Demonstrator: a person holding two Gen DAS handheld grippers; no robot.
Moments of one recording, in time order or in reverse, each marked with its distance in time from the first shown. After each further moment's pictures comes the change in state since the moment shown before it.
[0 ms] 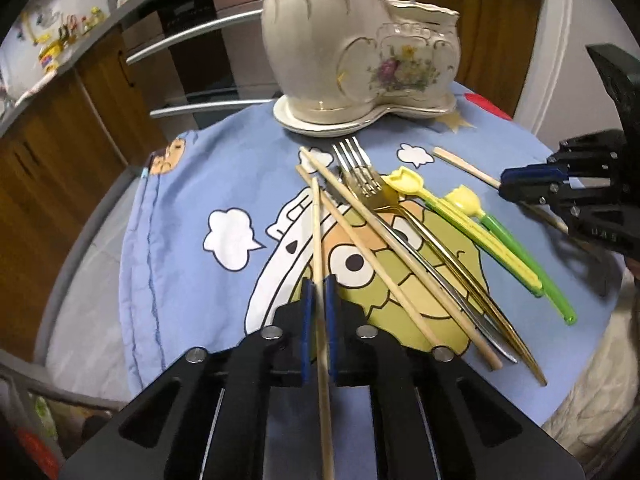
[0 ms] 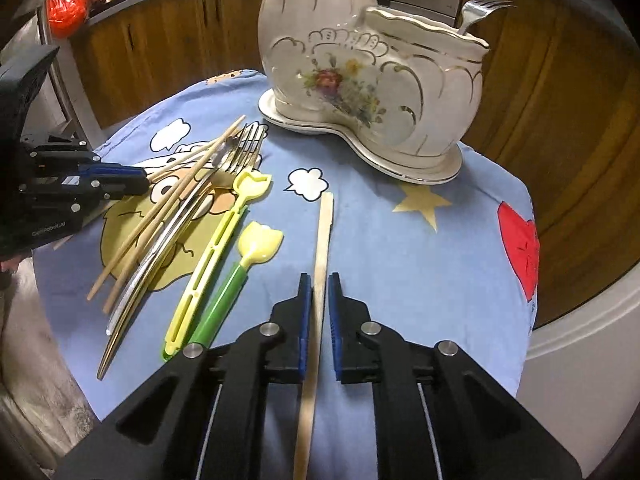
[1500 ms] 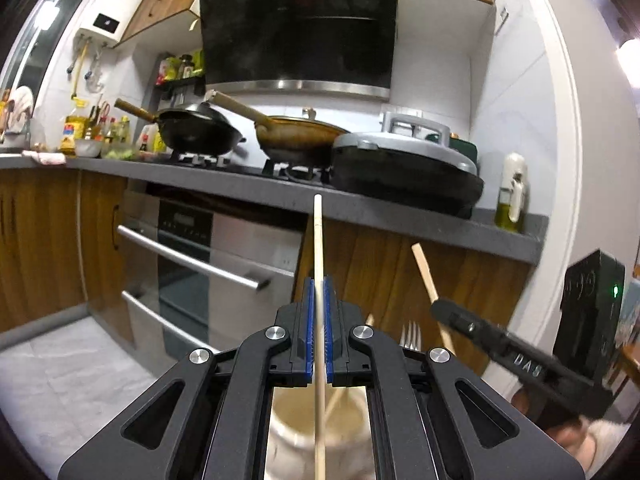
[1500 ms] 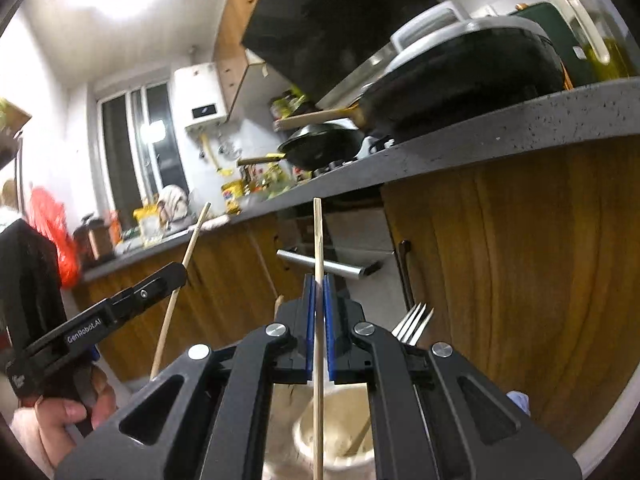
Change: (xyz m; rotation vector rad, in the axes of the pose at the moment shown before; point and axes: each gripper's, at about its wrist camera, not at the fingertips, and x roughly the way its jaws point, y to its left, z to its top) left arm -0.070 0.041 0.186 -0.203 -0.805 -0.174; right arm -0.069 -0.095 0.131 0.417 -0.838 0.067
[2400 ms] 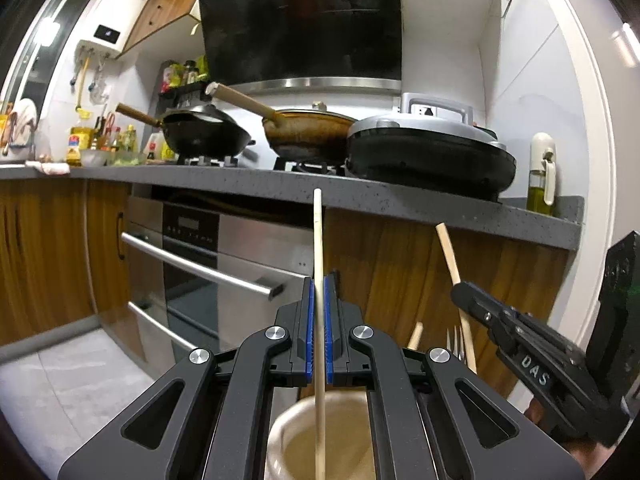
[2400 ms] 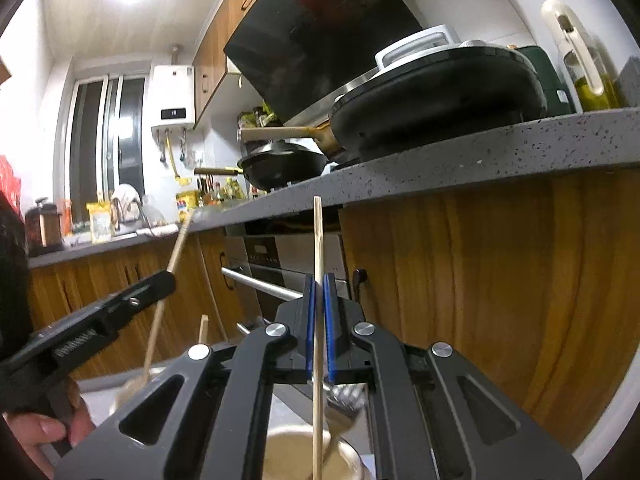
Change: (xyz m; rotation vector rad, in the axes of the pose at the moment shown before) left arm 0.036 0.007 -0.027 0.045 -0.013 0.064; right arm 0.021 -0.001 -0.014 -0.148 -0.087 -0.193
